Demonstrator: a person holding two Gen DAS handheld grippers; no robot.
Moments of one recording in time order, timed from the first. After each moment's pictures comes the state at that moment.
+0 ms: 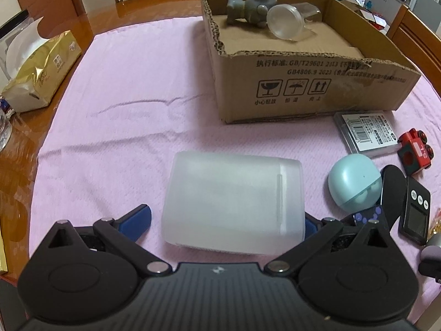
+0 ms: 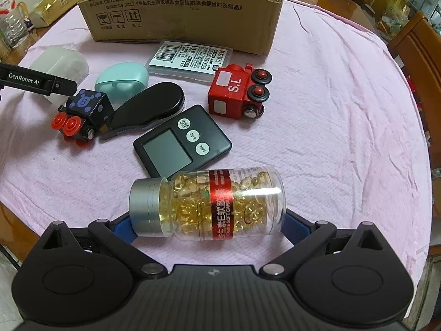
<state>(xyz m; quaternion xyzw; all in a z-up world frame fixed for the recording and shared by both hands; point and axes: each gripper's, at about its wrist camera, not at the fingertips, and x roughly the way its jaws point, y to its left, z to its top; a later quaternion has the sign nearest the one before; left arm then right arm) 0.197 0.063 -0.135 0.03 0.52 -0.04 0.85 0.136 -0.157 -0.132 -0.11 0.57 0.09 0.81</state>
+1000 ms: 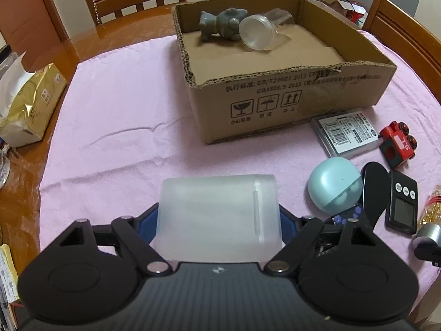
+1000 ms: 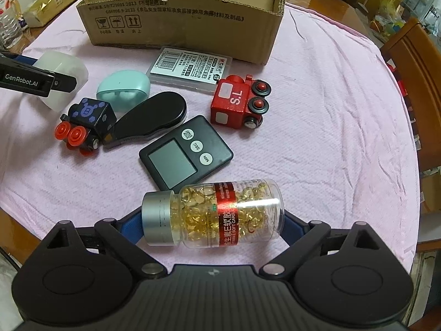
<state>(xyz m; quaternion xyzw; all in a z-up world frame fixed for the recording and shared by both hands) 0.196 0.051 -0.119 0.08 0.50 -0.08 0.86 0.141 -0.145 -0.123 -0.11 0.58 0.08 0.81</state>
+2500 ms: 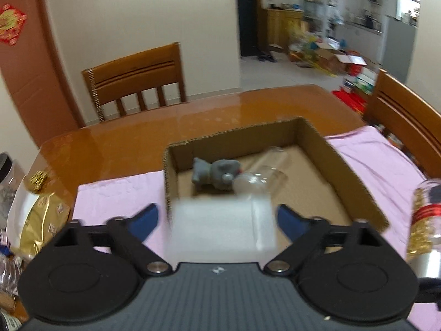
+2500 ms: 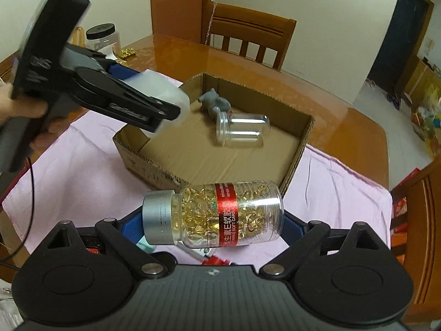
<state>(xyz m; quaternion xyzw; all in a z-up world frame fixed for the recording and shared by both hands) 0.296 0.005 -0.024 0.08 0.37 -0.06 0.92 0.248 -0.140 0.005 -0.16 0.45 0.23 0.85</state>
